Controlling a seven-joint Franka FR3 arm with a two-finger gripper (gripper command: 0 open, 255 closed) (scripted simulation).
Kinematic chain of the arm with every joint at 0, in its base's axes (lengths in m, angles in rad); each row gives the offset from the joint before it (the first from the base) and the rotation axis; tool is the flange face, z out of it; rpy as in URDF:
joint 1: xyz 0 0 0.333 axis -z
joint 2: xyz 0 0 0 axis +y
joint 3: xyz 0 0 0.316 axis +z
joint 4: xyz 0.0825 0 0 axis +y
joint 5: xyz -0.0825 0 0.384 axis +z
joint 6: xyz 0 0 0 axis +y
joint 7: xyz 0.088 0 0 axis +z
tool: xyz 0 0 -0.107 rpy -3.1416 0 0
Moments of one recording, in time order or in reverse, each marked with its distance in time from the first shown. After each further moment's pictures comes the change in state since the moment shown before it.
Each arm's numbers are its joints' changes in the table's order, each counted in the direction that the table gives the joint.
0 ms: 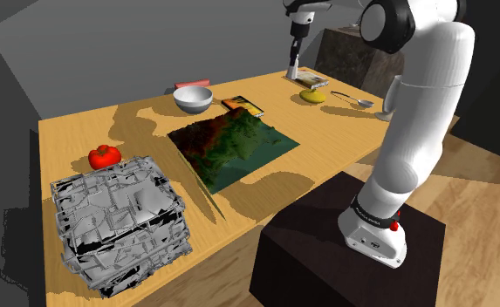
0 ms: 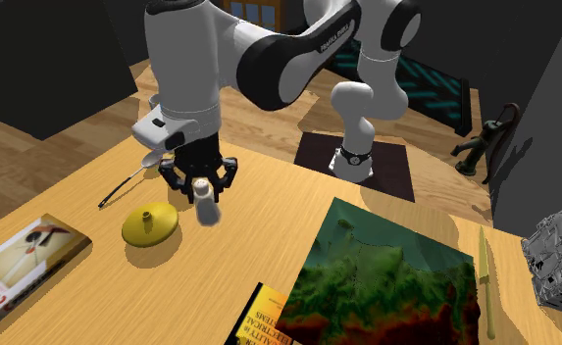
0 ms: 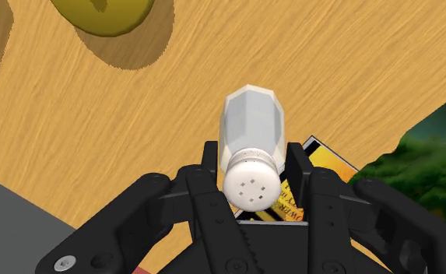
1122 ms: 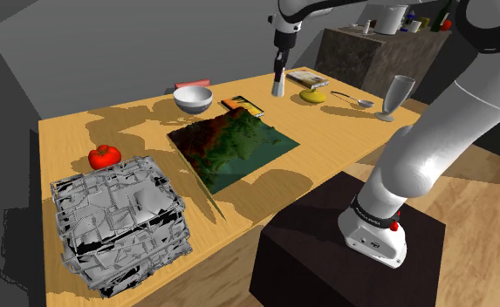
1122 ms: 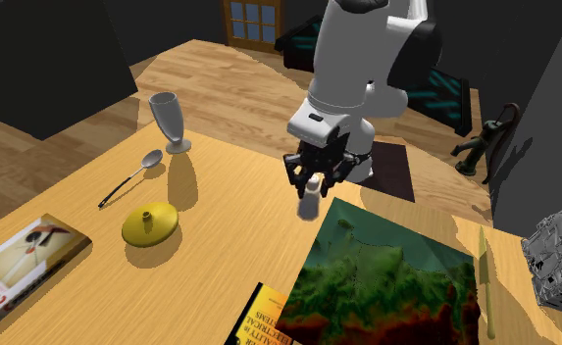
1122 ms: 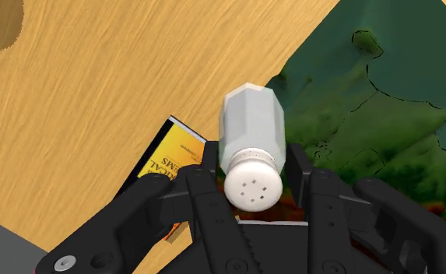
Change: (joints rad) arm -0.223 -0.472 0.180 0.533 -0.215 -0.070 -0.445
